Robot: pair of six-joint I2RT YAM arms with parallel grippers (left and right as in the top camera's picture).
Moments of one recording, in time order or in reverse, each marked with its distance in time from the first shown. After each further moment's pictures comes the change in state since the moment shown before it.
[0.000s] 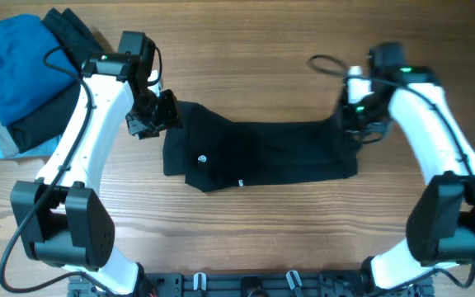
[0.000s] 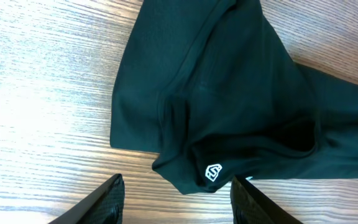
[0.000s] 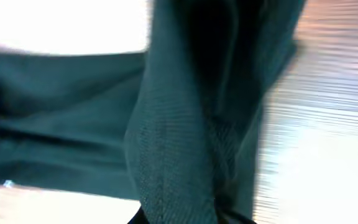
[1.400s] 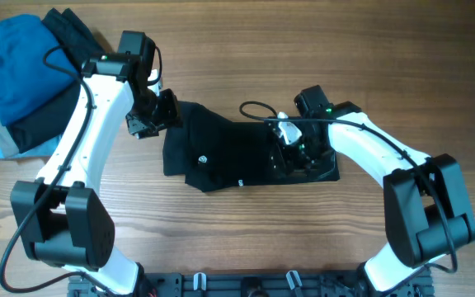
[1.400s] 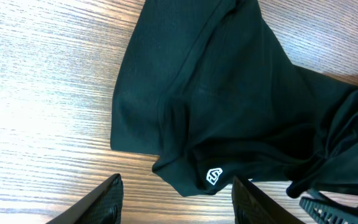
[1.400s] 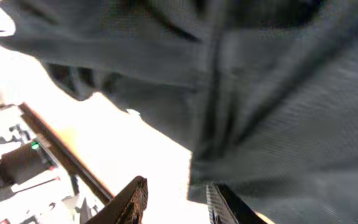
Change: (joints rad) left arm 0.000 0.000 0.000 0.007 -0.004 0.000; right arm 0.299 0.042 -0.273 0.238 -0.465 0.055
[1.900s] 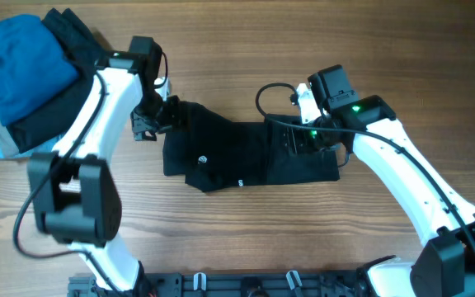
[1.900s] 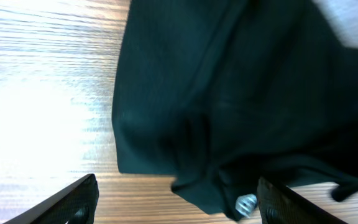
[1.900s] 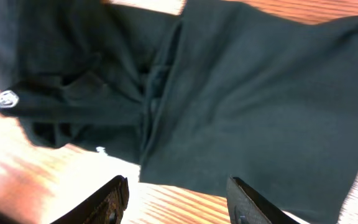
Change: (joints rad) left arm 0.000 0.136 0.000 0.016 0.000 0.146; right arm 0.001 -0.246 0.109 -0.082 0.410 0.115
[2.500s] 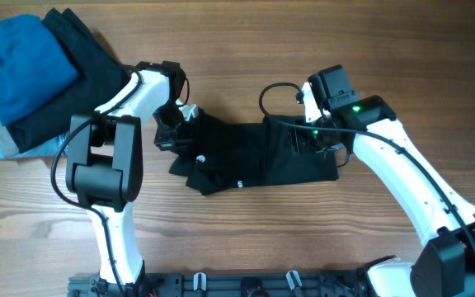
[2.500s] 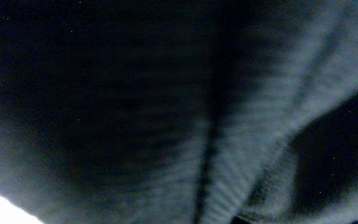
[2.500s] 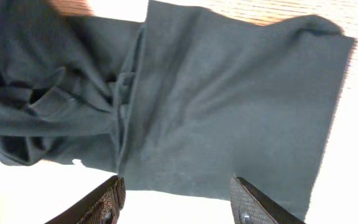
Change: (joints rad) left arm -0.053 0.264 -0.014 0.036 0.132 0.183; right arm 0.000 -0.001 0.000 -0.005 0.102 0.029
